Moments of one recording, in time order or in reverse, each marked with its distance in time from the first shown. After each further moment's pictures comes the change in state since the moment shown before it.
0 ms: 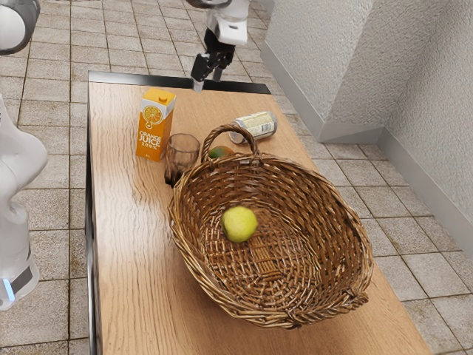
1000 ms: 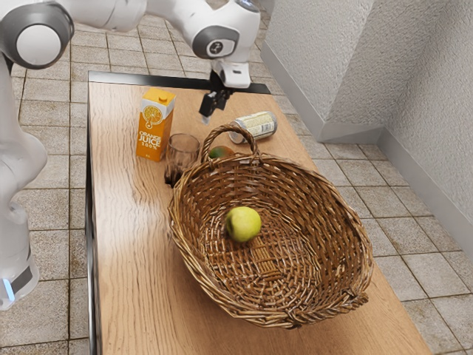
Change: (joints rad) arm 0.000 0.152 0.101 -0.175 -0.056 0.355 0.007
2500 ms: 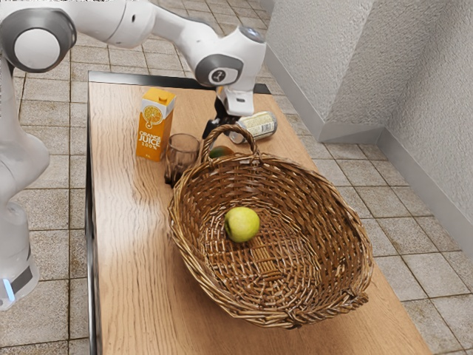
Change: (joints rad) arm -0.068 0.017 -0.010 -0.110 -0.016 0.088 -0.019
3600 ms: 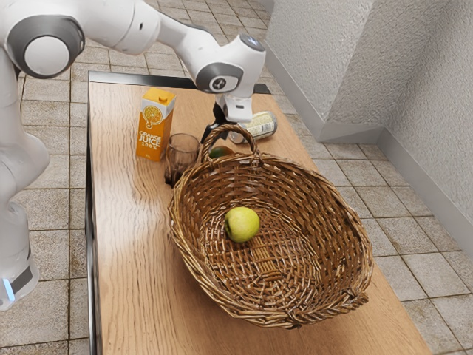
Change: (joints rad) arm 0.011 0.049 0.008 -0.014 -0.017 0.030 0.002
